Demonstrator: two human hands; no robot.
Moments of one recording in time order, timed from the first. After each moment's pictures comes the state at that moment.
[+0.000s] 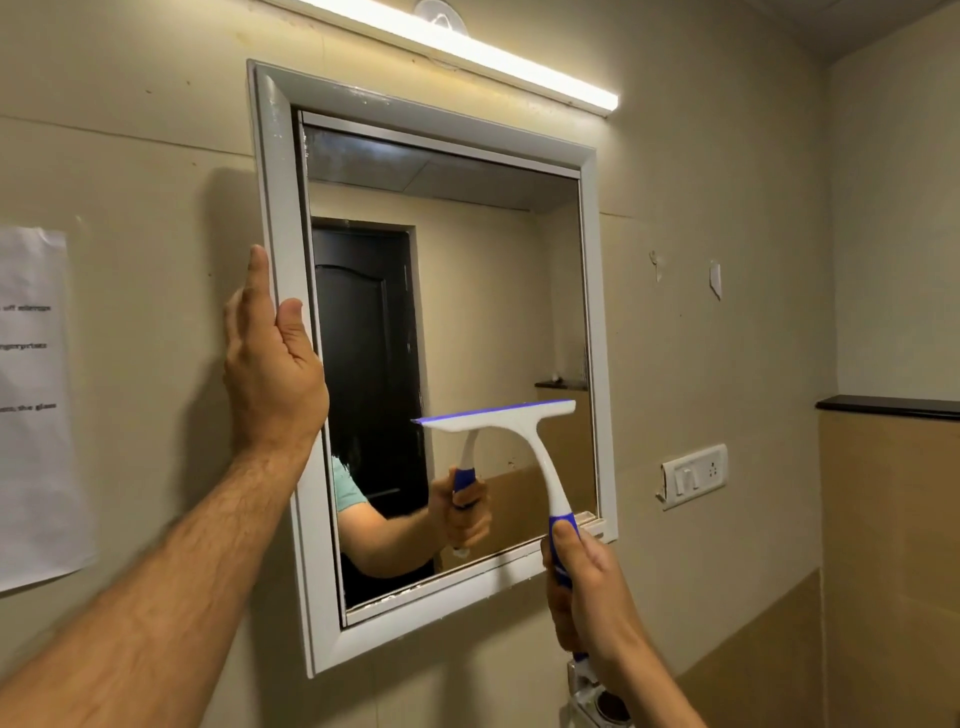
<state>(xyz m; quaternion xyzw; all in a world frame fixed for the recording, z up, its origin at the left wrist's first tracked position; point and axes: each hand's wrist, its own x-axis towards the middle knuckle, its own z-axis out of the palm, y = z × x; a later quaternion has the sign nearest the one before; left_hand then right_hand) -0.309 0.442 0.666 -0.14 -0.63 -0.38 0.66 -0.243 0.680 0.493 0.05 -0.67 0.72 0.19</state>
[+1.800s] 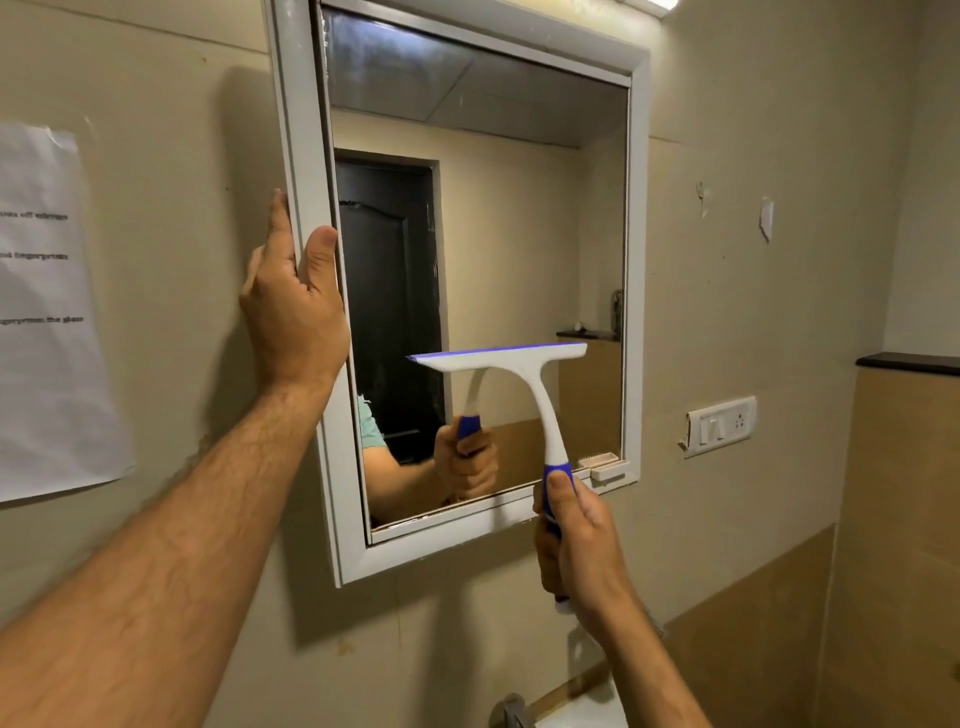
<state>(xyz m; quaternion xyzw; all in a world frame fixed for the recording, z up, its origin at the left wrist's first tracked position) -0.311 0.439 0.655 -0.11 -0.65 -0.42 0.62 -0.246 0.654 0.471 0.10 -0.65 0.73 0.19</state>
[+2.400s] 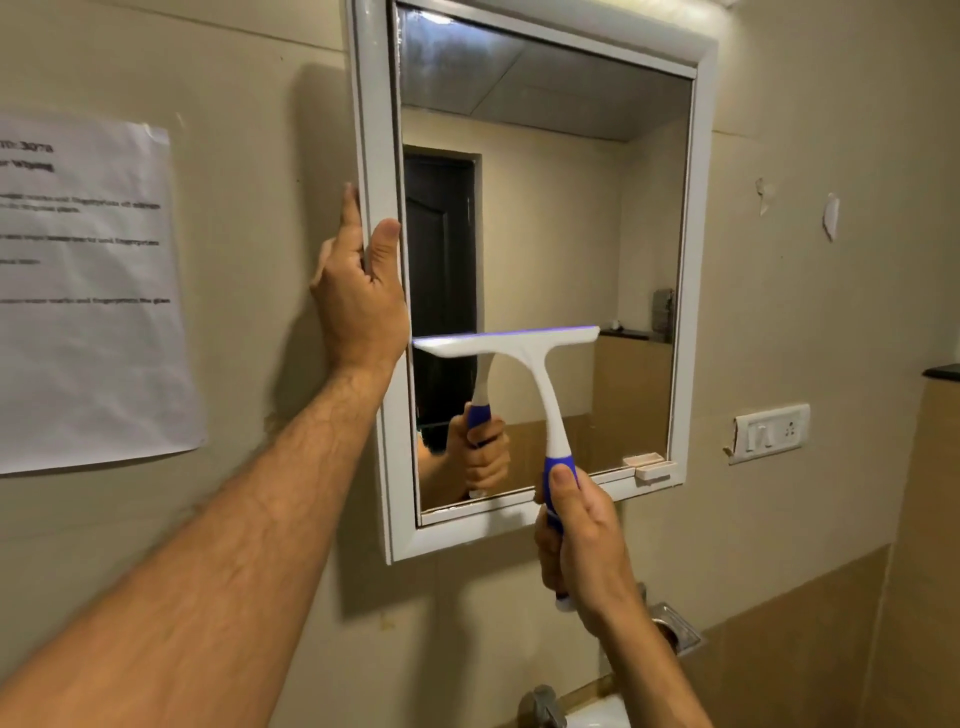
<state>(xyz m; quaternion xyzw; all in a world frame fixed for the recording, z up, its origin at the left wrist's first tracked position) -0.315 0.438 0.653 -0.10 -0.65 -0.45 0.60 -0.232 0.616 0.484 0.14 -0.65 0.73 0.17</state>
